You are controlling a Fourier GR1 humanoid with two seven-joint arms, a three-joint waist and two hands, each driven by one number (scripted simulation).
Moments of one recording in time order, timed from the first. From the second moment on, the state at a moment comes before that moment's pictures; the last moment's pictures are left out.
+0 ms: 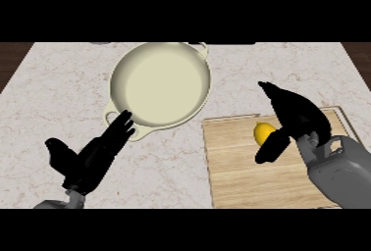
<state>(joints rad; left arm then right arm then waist) -0.04 0.33 -0.34 -1.64 0.44 0.08 0.20 -0.57 -0.57 0.53 -1.67 0.22 0.22 1.08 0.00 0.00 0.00</state>
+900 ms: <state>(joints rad) -0.05 0.27 -0.28 -1.61 0.38 0.03 0.21 -0.46 -0.50 0.48 -1.58 0.38 0.29 1.01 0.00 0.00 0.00</state>
